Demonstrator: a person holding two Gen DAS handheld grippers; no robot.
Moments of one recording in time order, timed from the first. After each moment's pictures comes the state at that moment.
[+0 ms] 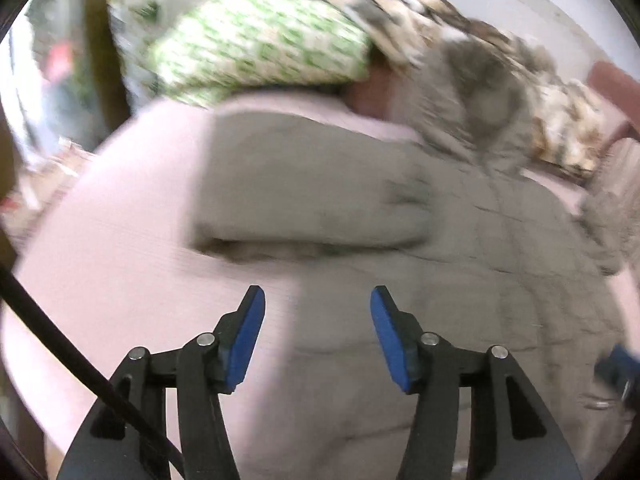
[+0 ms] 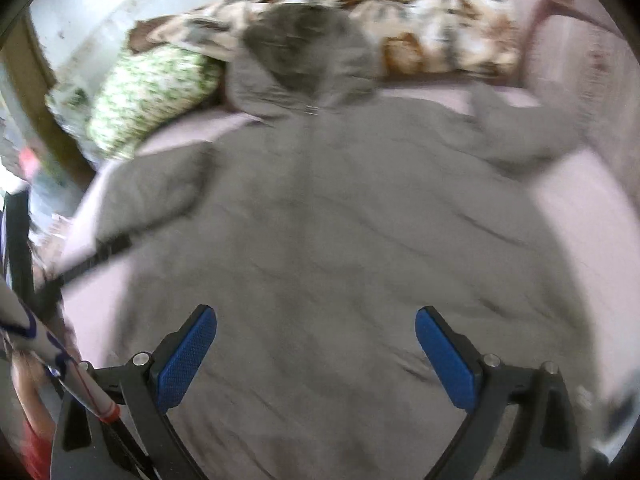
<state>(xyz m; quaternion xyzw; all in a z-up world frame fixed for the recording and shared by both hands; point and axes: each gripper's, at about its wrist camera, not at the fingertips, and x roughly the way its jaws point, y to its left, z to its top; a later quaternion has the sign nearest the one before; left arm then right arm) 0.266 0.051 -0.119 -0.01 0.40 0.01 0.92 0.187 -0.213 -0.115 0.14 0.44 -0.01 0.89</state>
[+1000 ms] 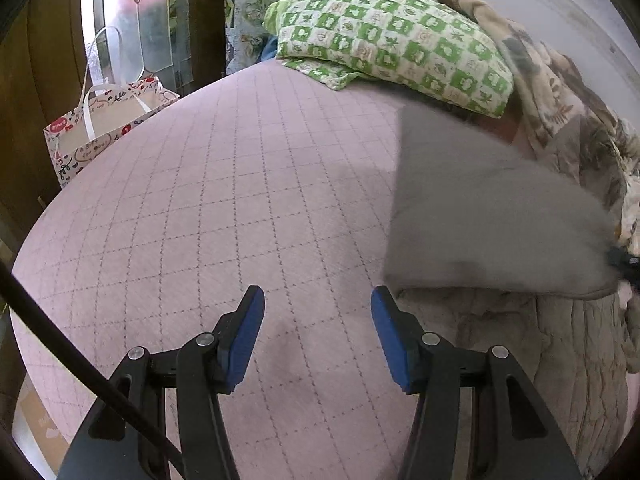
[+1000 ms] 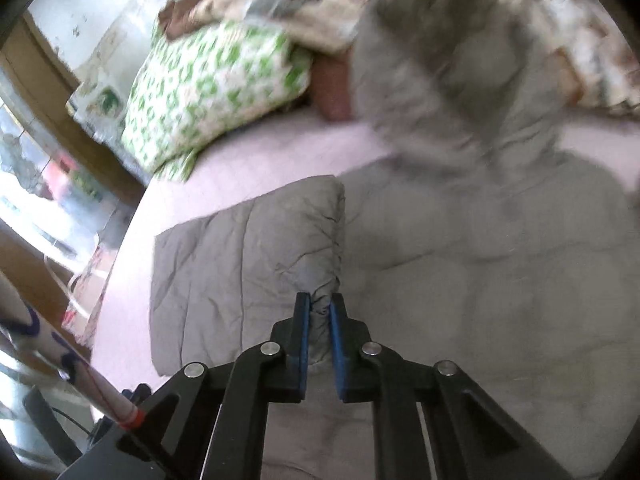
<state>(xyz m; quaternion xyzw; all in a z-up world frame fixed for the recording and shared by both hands) 0.300 0.165 -0.139 -0.12 0.43 0.11 0.89 0.383 -0.111 -0.089 0.17 0.45 0.06 0.87</state>
